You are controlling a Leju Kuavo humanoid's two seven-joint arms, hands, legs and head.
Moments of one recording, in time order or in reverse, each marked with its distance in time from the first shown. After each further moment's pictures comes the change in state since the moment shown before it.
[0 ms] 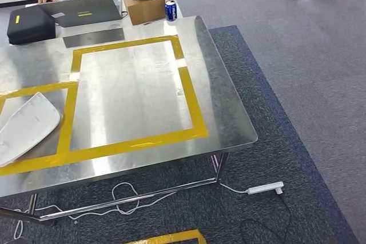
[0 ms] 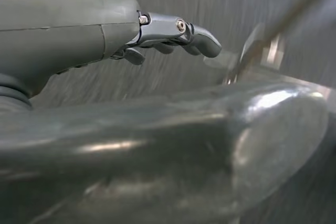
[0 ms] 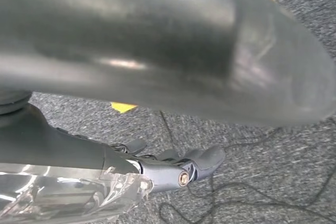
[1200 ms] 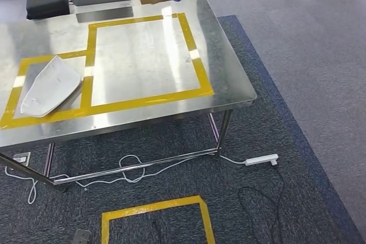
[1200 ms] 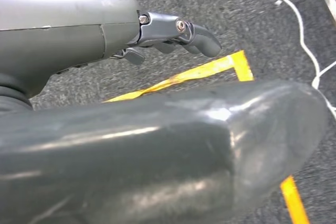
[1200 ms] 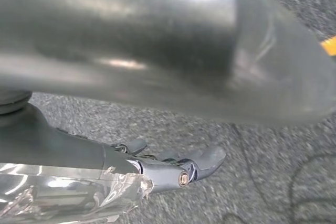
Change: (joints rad) left arm 0.002 -0.015 -0.296 0.214 -0.277 -0.043 0.110; right arm -0.005 0.002 -0.004 0.000 0.056 0.028 0.035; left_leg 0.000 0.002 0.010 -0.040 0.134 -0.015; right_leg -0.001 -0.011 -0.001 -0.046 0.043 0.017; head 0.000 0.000
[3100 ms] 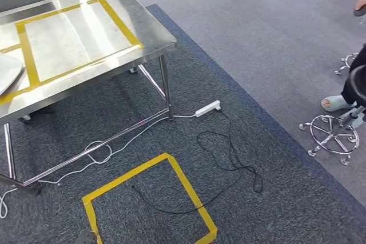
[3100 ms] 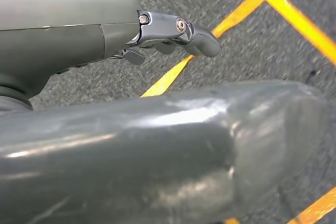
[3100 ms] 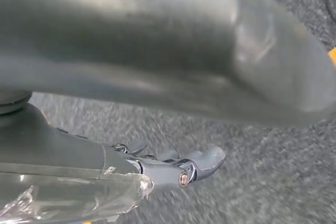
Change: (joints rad) left arm 0.001 -0.012 0.042 0.007 -0.051 -0.044 0.025; right arm -0.002 0.006 -0.013 0.000 0.014 0.038 -0.014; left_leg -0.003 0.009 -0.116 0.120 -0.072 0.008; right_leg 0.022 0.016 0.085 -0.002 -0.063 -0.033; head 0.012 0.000
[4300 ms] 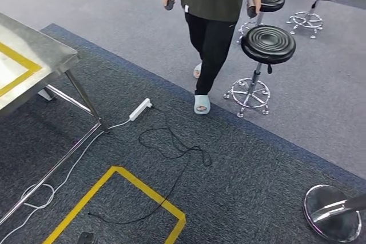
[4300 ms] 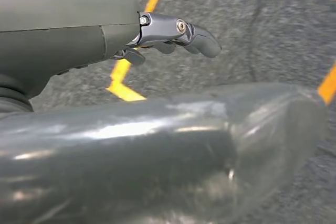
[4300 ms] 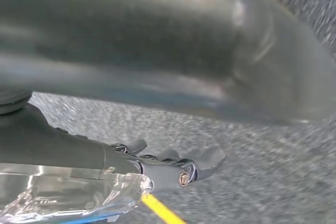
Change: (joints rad) left arm 0.000 -0.030 0.086 0.002 0.021 -0.049 0.022; right arm 0.021 -0.036 -0.017 -0.003 0.031 -0.058 0.071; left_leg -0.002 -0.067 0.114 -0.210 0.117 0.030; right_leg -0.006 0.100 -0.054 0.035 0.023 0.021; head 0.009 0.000
